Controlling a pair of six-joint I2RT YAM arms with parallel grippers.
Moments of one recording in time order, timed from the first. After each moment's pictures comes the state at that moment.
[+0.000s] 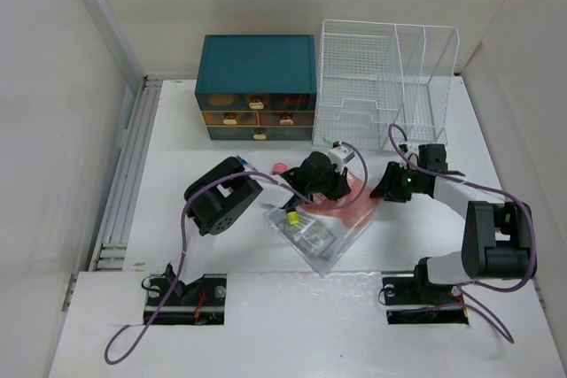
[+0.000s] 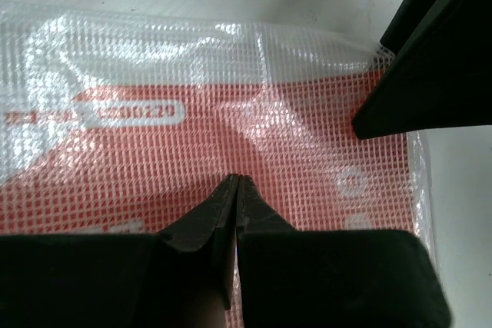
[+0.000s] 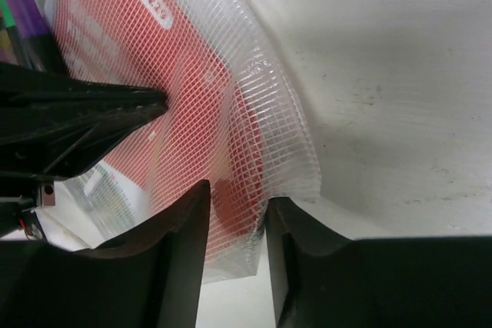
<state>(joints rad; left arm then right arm) -0.92 2.06 1.06 0.51 0.22 -0.33 -0.04 1.40 0.63 -0.29 -0.59 0.24</state>
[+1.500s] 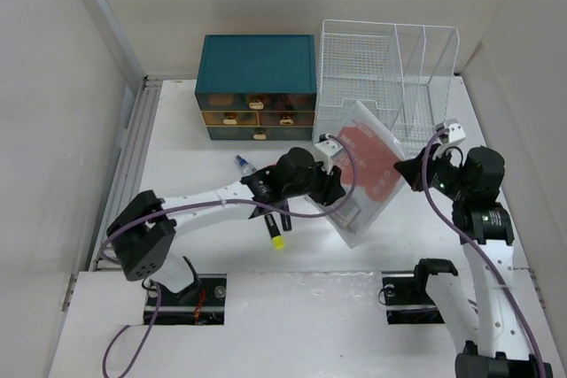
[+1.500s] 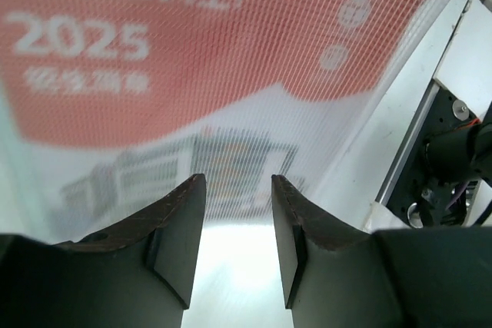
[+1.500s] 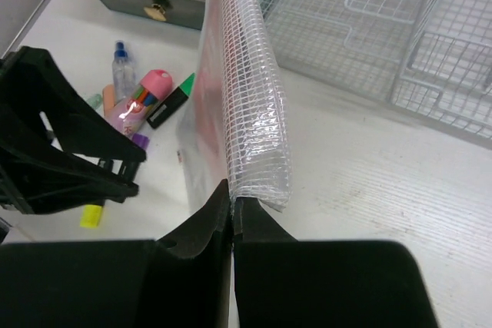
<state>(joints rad) -0.99 1.52 0.96 0.12 0.14 -0.31 -0.07 0.65 0.77 -0.47 -0.61 0.10</state>
